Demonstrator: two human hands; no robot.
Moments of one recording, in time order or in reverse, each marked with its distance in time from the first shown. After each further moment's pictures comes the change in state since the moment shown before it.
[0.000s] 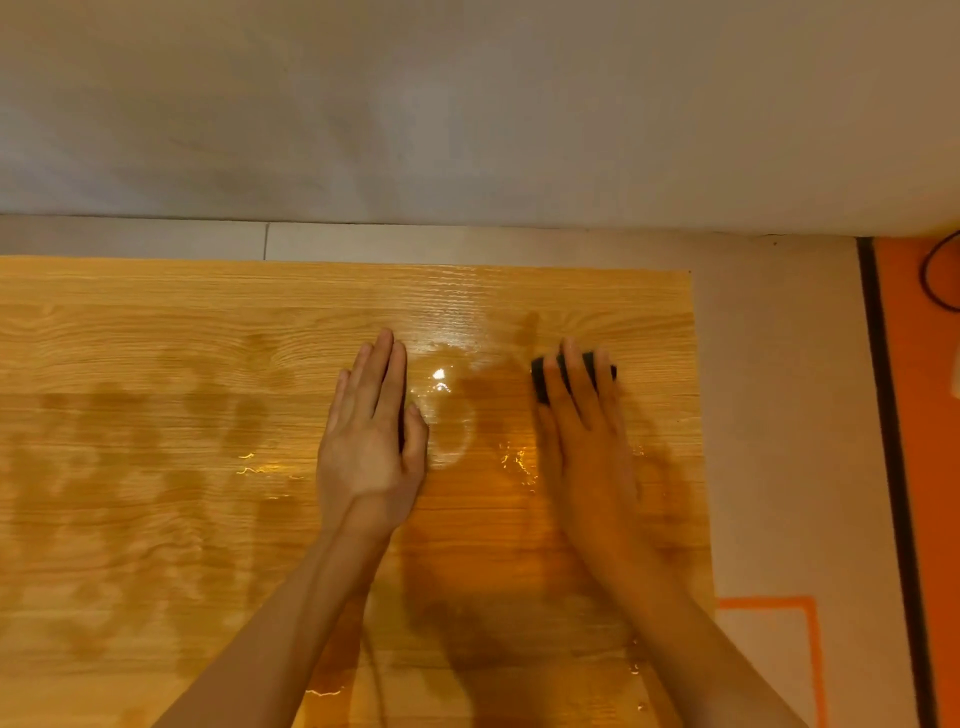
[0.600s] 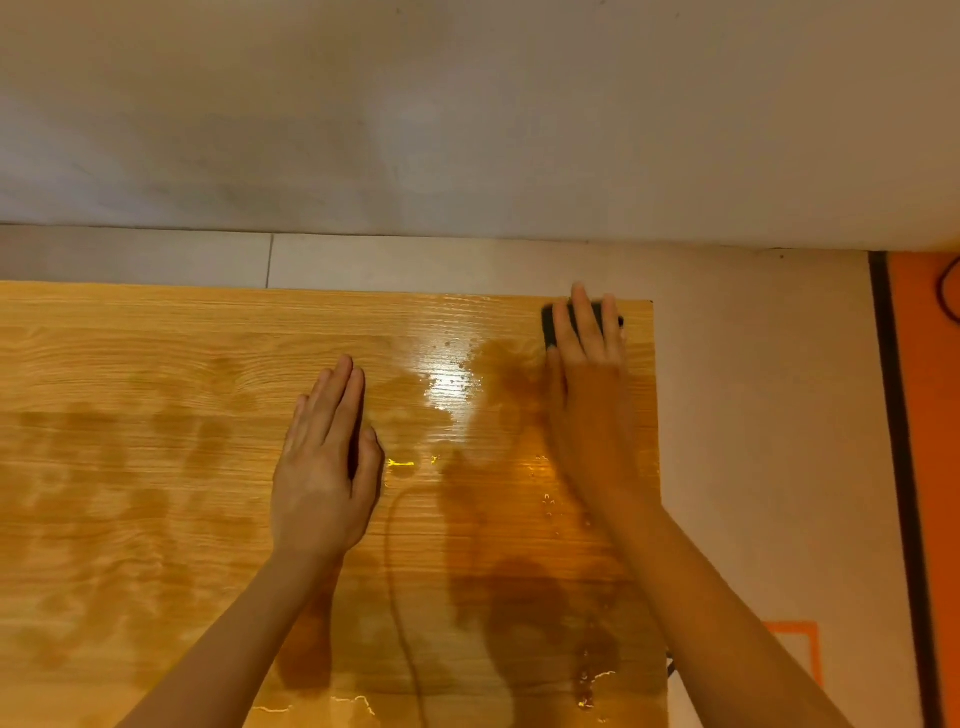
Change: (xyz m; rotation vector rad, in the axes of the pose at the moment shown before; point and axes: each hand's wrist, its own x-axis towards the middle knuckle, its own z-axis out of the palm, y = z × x) left_hand -0.004 -0.002 -0.001 -0.038 0.024 0.030; right_hand 0.071 0.045 -0.023 0.051 0.040 0.055
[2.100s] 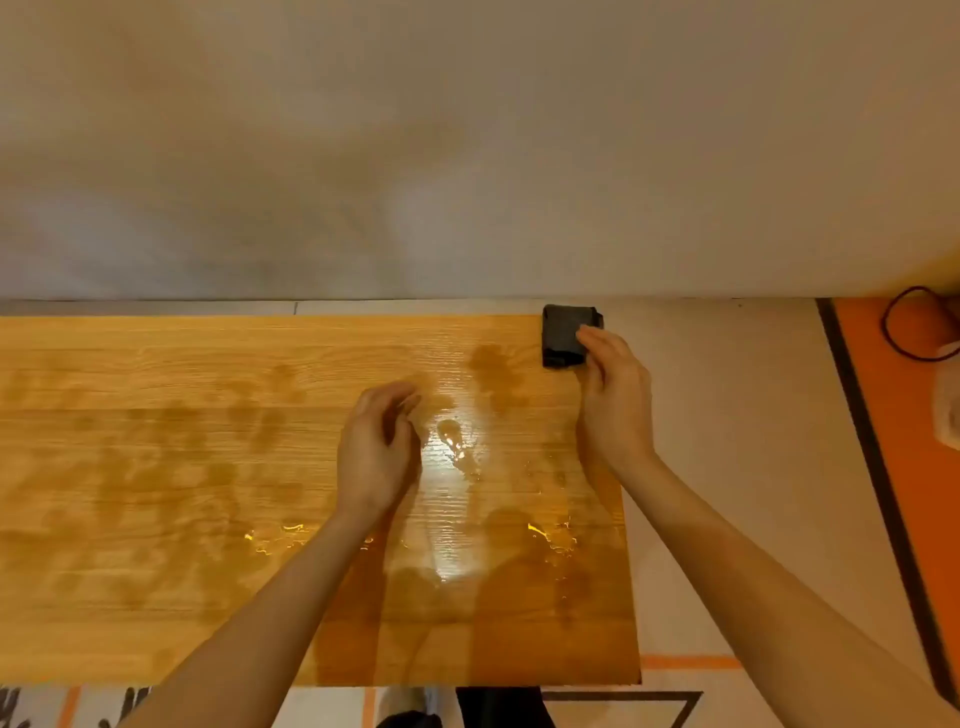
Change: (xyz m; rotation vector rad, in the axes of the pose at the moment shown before) left_hand -0.002 0.054 -0.027 -0.477 0.034 -0.196; right_hand -0.037 0.000 -0.082 0.480 0.169 0.180
